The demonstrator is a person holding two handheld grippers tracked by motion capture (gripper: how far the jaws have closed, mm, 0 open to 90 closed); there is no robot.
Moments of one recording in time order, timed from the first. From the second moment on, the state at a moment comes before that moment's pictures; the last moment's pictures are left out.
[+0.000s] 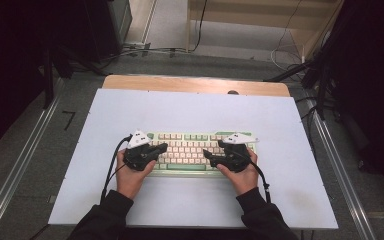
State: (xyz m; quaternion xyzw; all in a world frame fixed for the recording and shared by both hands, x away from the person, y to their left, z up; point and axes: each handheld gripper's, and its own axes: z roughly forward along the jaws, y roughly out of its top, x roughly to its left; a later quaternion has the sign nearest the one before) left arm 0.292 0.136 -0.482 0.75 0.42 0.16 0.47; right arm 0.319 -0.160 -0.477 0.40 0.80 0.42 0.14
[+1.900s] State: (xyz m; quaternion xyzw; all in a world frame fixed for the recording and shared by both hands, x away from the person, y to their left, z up) left arm 0.293 0.129 -0.474 0.73 0.45 0.20 0.48; right arm 0.317 -0.169 -0.475 0.41 0.79 0.43 0.15
